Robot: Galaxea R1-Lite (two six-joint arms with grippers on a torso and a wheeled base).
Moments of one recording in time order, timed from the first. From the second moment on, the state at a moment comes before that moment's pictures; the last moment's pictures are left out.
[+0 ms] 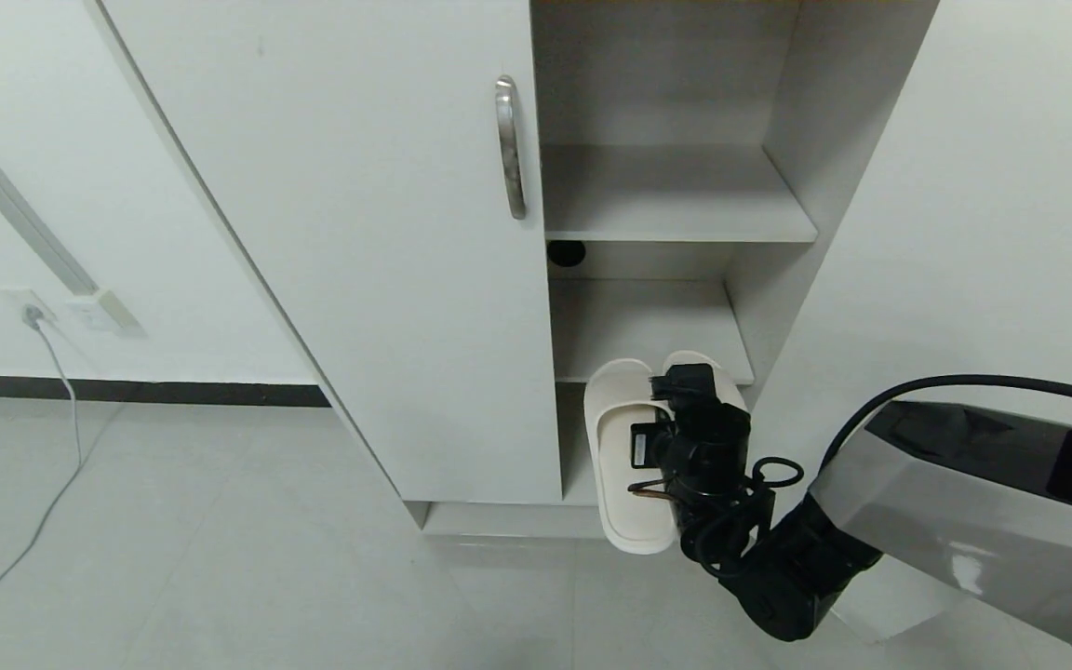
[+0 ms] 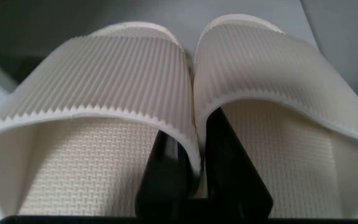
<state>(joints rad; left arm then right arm) 0.00 0.00 0.00 0.00 -0.01 -0.08 0.71 2.32 -1.05 -1.26 -0.68 0.04</state>
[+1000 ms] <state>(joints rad) 0.00 0.00 0.00 0.00 -0.01 -0.08 0.67 2.38 -1.18 -1.20 -0.63 0.02</state>
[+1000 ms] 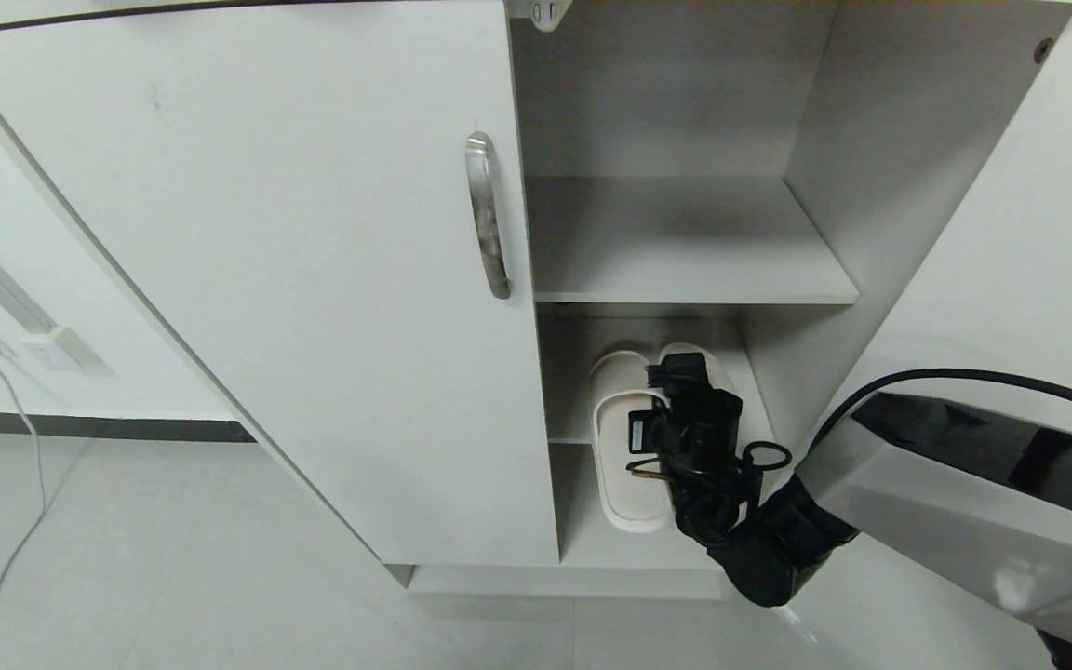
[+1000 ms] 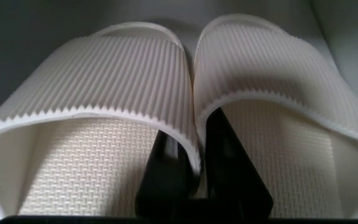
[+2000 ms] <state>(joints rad) 0.00 0.00 0.00 0.00 -0.01 -0.08 0.58 2.51 -1.66 -0.93 -0.58 -0.02</state>
